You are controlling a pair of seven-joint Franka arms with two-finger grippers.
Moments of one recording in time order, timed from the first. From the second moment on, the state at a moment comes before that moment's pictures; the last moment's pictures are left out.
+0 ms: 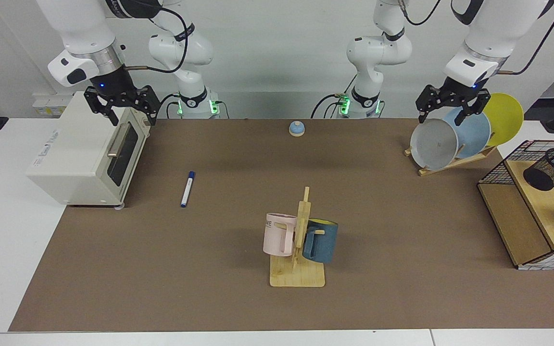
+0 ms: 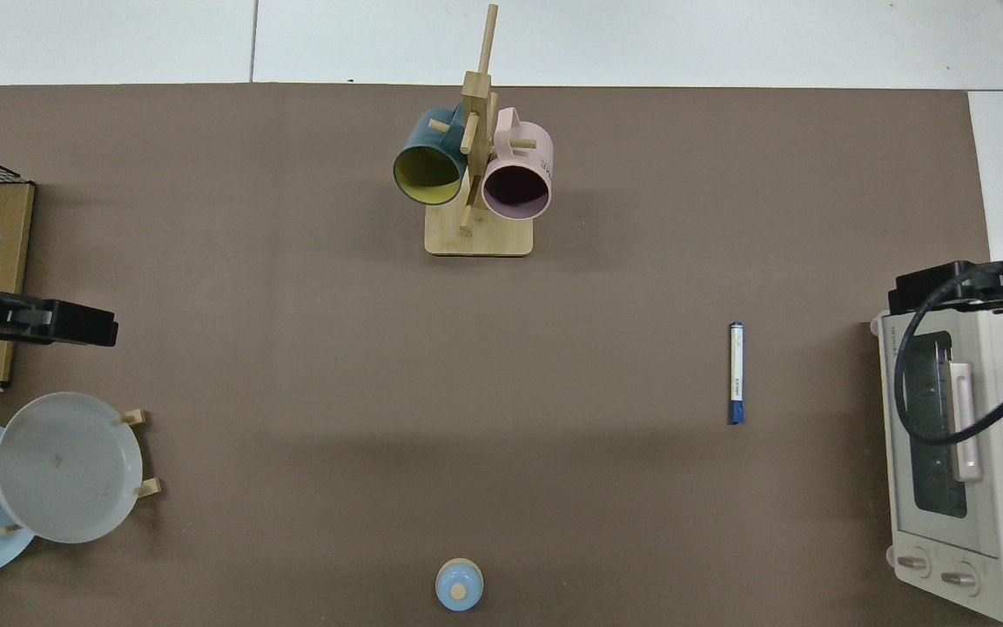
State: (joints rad) left arm -0.05 -0.07 -0.01 -1.64 -0.01 1.57 0.09; right arm -0.16 -0.03 0.17 -1.56 0.01 1.54 0.03
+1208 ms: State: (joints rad) left arm -0.05 -0.08 -0.01 -1.71 -0.01 1.59 0.09; right arm -0.13 -0.02 0.18 -1.88 0.01 1.84 0.01
